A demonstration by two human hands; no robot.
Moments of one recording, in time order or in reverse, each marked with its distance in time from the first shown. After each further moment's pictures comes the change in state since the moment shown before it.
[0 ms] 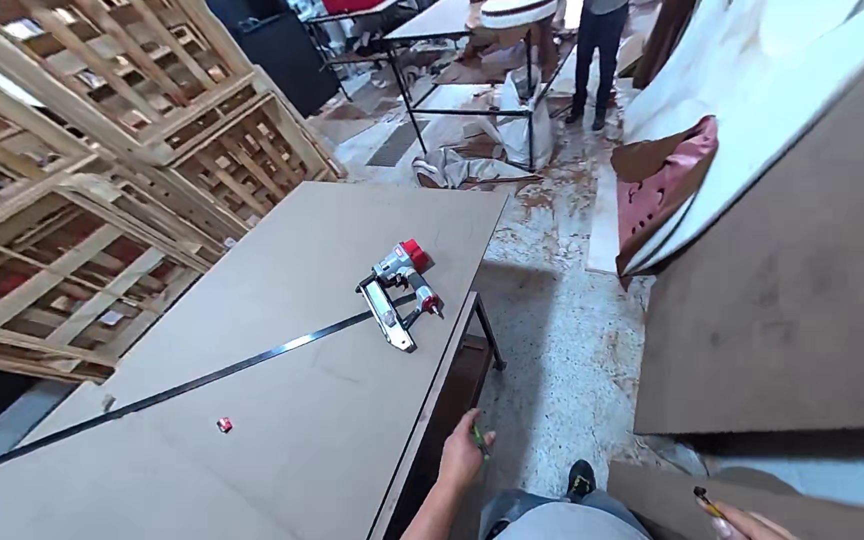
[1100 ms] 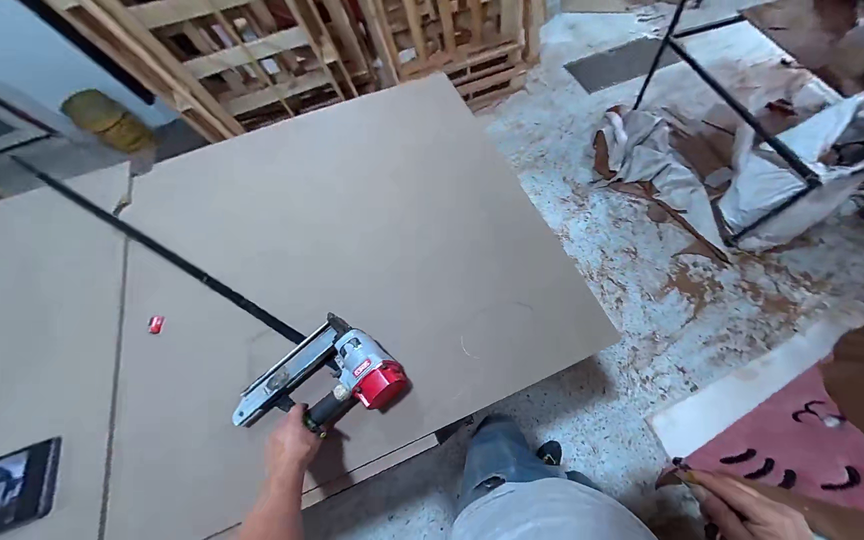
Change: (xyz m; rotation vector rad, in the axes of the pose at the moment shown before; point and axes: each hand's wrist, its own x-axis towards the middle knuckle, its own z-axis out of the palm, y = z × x) left_hand 0.336 -0.021 -0.150 0.092 0.472 -1.155; right_hand 0.930 0.103 0.069 -0.186 -0.826 -0.434
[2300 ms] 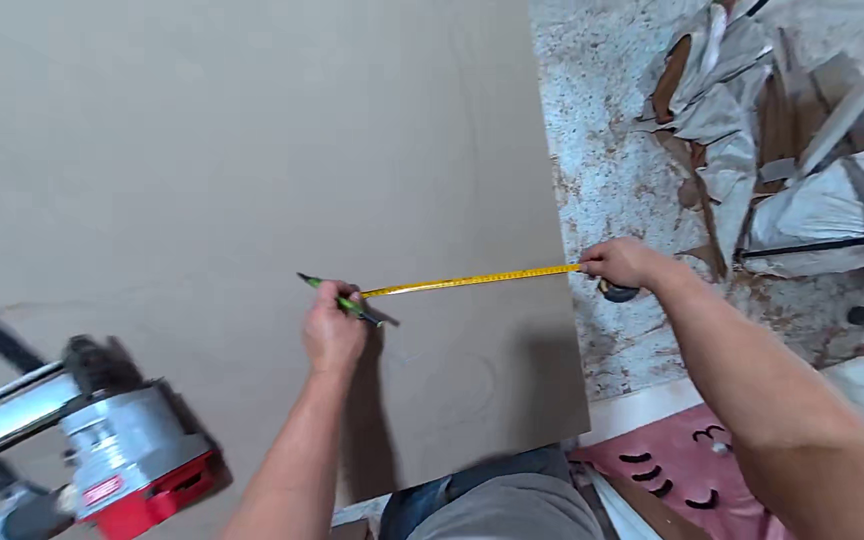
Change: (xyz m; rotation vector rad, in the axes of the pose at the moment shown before) left_hand 0.132 0.383 0.014 -0.520 0.062 0.045; right_hand 0.660 0.094 0.059 -0.484 -0.819 -0.104
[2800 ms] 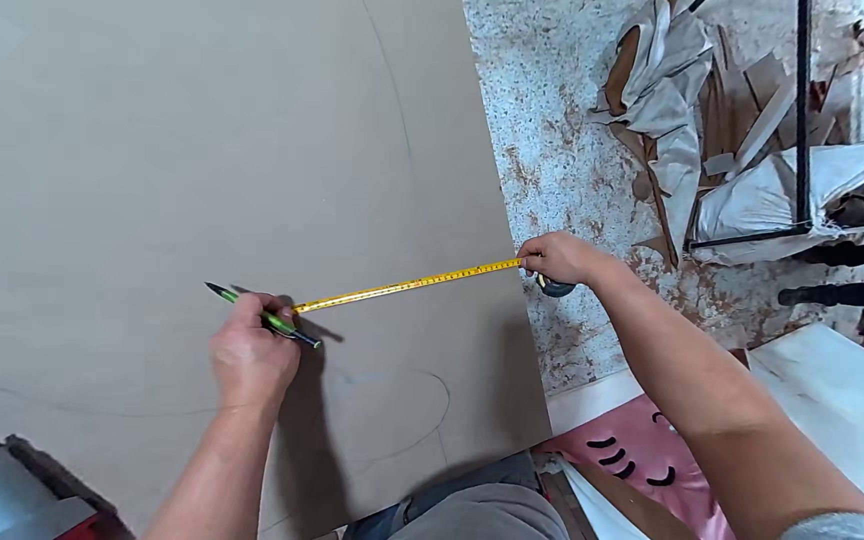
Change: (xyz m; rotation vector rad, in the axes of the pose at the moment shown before) left_hand 0.002 0.019 0.005 0.105 -0.006 0.047; right_hand 0.026 -0.008 -0.004 0.061 -0.012 -0.099
